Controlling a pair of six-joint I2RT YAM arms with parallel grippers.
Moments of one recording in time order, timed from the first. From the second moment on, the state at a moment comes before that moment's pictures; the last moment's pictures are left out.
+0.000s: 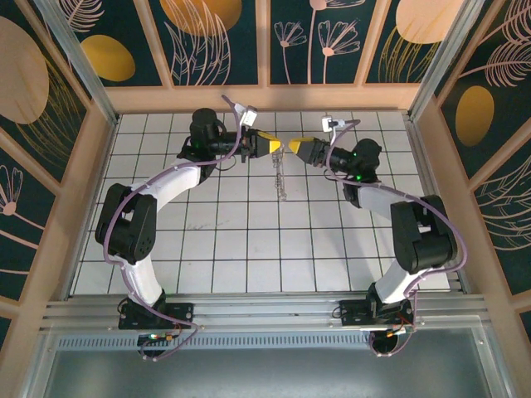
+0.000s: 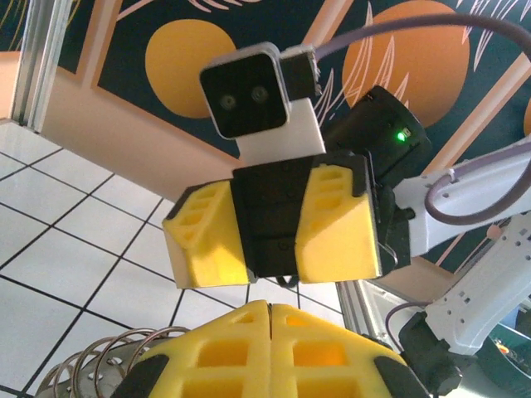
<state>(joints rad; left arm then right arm) -0.42 1.83 1.30 0.54 1.13 -0.52 0.26 1.63 0.84 1.07 -0.98 0.95</state>
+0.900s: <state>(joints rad) -0.42 1.82 1.30 0.57 1.11 -0.56 0.40 1.46 0.73 0.69 -0.63 0.52</state>
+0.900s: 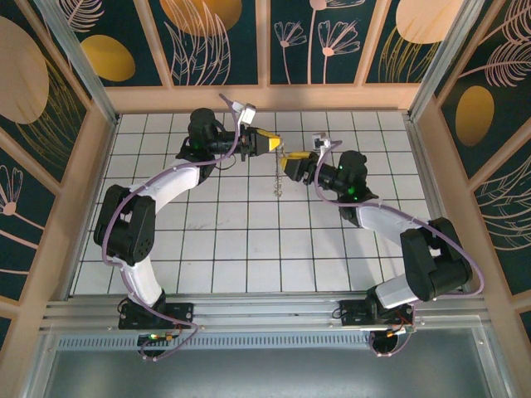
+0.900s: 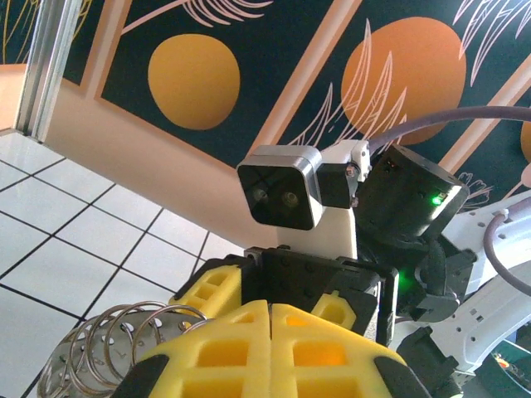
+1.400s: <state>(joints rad) -0.42 1.82 1.29 0.59 1.11 -0.57 0.45 1.46 0.79 0.59 -0.58 0.42</state>
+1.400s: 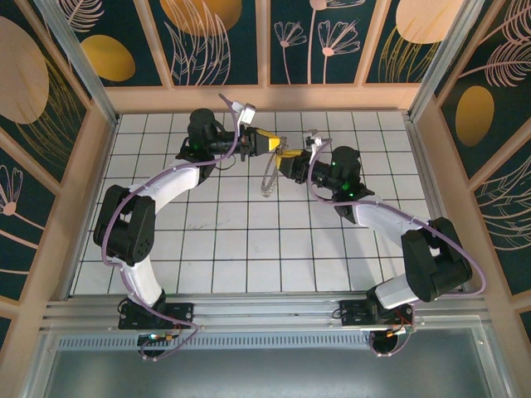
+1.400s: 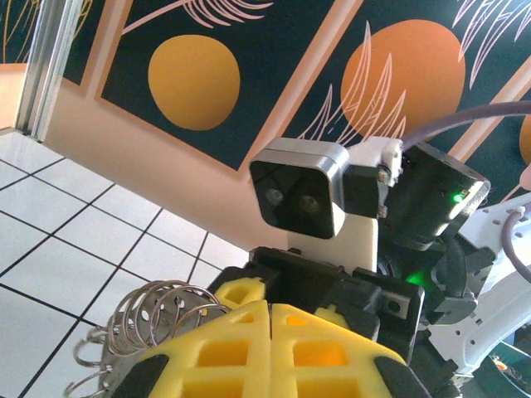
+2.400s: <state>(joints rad) -0.43 1.78 1.14 0.89 1.00 -0.77 0.52 1.46 0.82 0.57 -0.60 0.43</state>
